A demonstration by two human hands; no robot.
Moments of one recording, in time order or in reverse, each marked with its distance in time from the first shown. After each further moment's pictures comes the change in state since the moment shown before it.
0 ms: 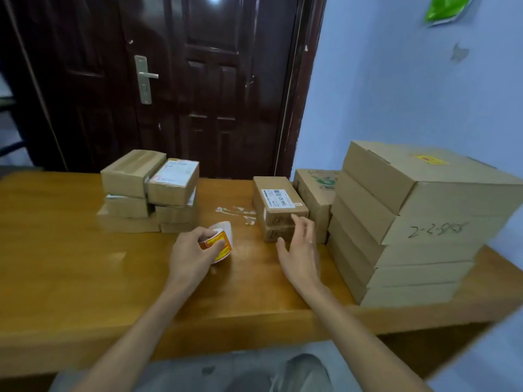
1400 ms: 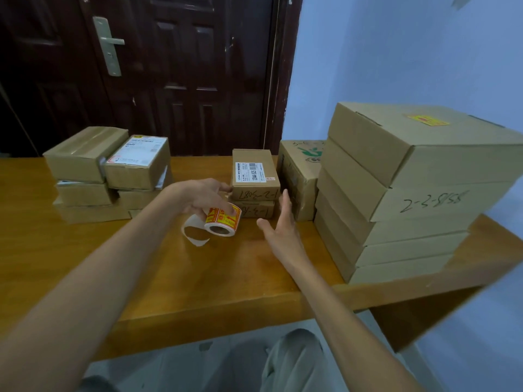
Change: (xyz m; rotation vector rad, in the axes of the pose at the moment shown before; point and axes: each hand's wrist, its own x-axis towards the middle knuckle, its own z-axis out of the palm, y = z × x) left_hand 0.113 0.082 0.037 0.251 -0.896 -0.235; right_hand 0.008 0.010 0.005 0.421 -0.217 0.161
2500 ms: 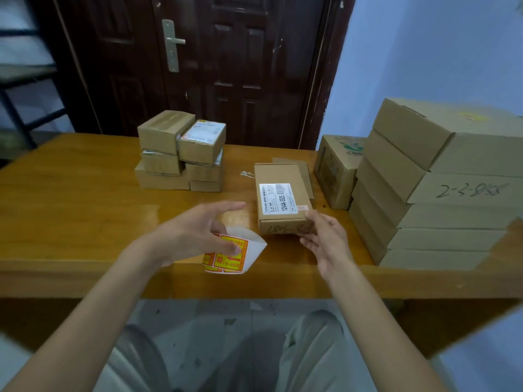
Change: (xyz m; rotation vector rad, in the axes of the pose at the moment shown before) left_hand -0.208 -0.079 0.066 -0.124 0.198 0.113; right_hand -0.088 -0.038 -0.013 0.762 0.073 0.388
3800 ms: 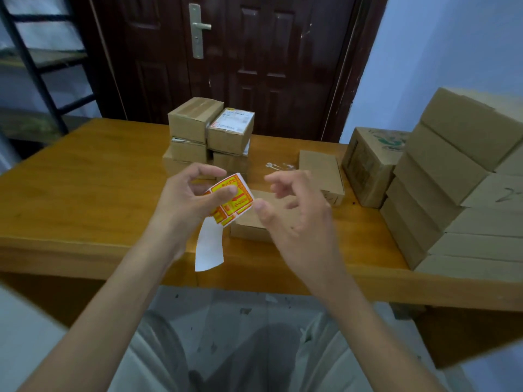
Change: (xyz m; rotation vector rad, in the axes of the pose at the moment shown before) left_hand -0.022 -0.028 -0.021 -0.605 0.586 0.142; right_hand -0.086 -0.014 0.084 -0.701 -0.299 -0.974
